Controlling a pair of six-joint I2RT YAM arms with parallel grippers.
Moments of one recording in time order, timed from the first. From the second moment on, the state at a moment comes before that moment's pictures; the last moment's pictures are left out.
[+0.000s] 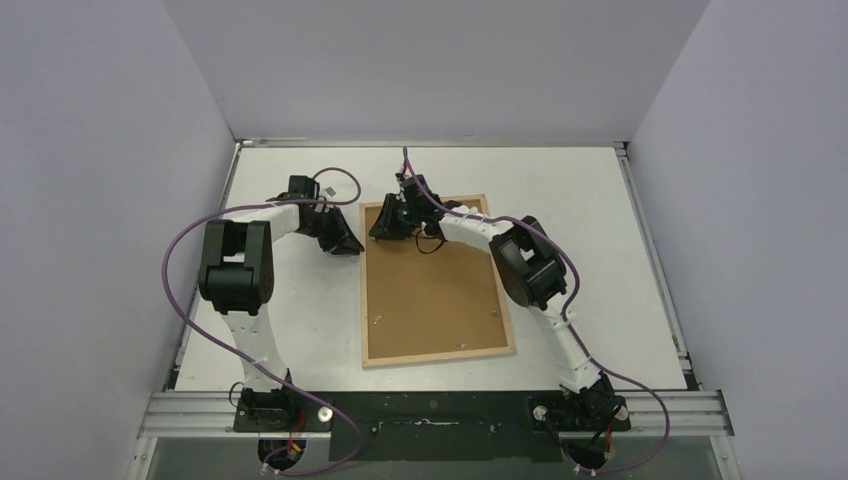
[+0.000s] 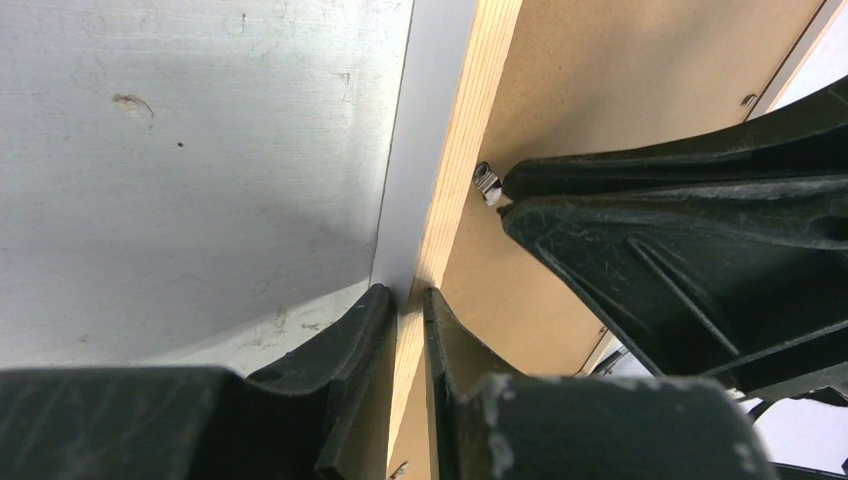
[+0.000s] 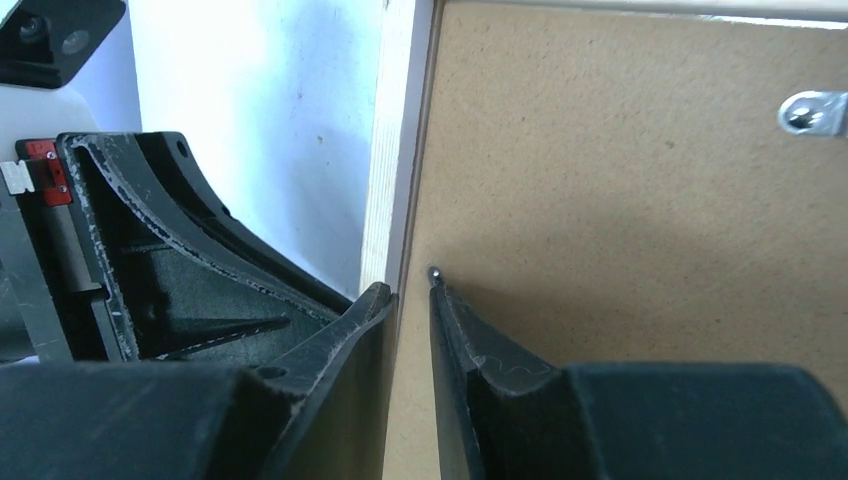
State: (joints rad) left arm -0.07 1.99 1.26 -0.46 0.56 -0.54; right arm 0.68 2.38 1.79 -0.08 -0.37 0.80
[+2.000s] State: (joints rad) left arm -0.07 2.01 1.28 -0.48 0.58 -0.54; right arm 0.71 2.38 1.74 0.04 -0.25 0.84
